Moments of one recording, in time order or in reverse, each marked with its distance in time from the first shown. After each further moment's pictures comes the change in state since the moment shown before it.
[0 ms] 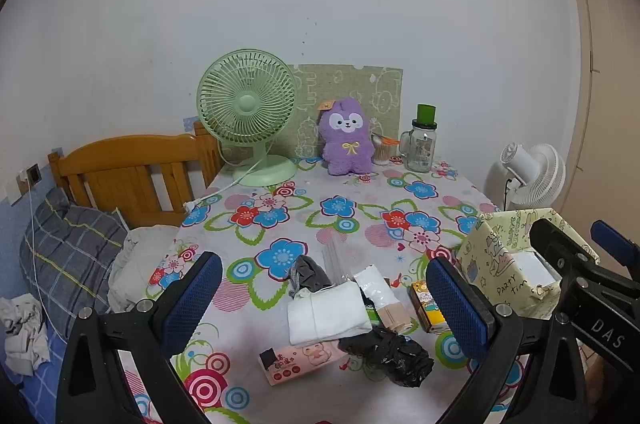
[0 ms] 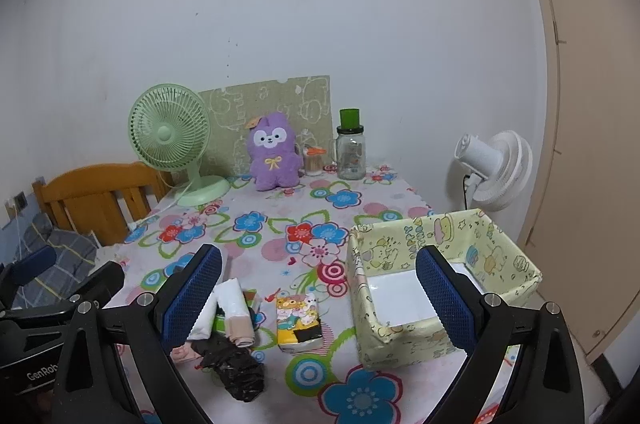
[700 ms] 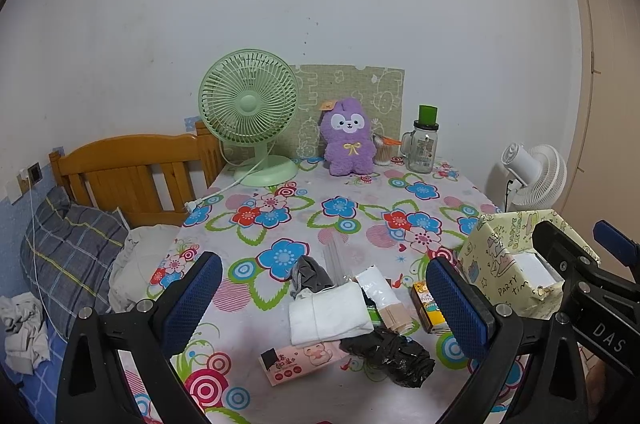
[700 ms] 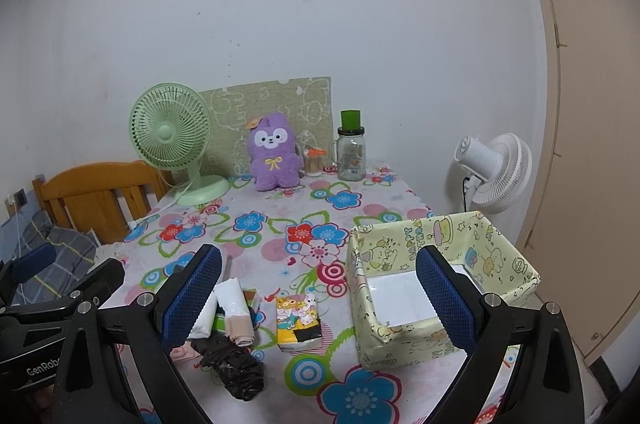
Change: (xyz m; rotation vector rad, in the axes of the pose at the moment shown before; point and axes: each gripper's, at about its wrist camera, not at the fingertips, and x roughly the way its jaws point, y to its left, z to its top) left arm 0.002 -0.001 0.001 0.002 0.002 0.000; right arm -0.002 0.000 0.002 -0.002 0.002 0.003
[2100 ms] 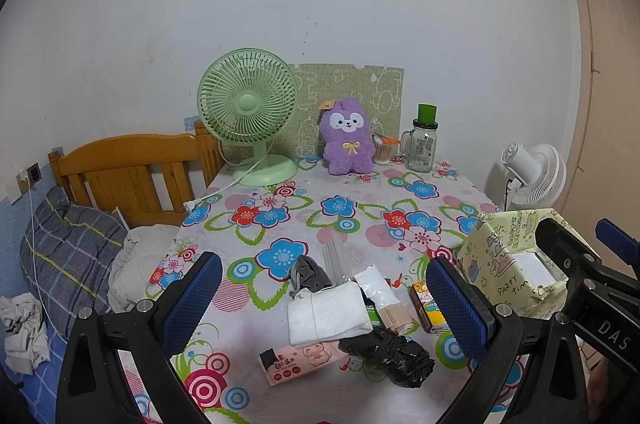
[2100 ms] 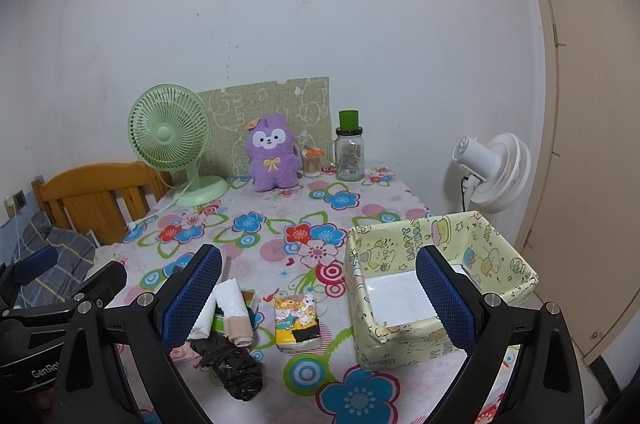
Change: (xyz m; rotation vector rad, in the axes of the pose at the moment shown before) left arm -0.001 0.001 0.000 0.000 -0.001 -0.003; right arm -0.003 -0.002 0.002 0.006 0.001 -0.002
